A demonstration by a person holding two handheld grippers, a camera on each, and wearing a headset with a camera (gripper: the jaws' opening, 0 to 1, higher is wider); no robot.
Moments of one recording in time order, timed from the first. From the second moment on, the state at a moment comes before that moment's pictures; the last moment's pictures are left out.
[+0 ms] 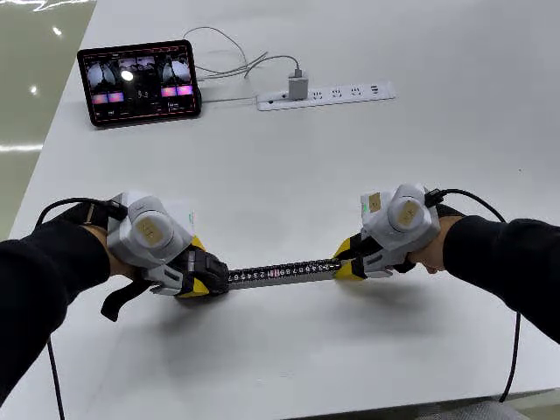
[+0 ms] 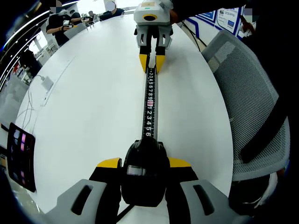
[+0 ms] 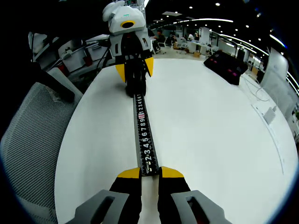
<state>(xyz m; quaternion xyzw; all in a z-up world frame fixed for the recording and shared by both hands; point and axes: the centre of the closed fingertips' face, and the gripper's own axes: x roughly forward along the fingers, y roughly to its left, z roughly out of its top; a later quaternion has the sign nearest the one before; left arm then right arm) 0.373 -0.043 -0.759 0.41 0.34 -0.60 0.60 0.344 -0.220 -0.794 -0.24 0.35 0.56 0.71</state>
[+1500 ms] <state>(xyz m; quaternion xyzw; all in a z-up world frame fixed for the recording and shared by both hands) 0.373 -0.043 -0.758 0.41 0.34 -0.60 0.60 0.340 -0.242 -0.791 -0.24 0.36 0.55 0.71</state>
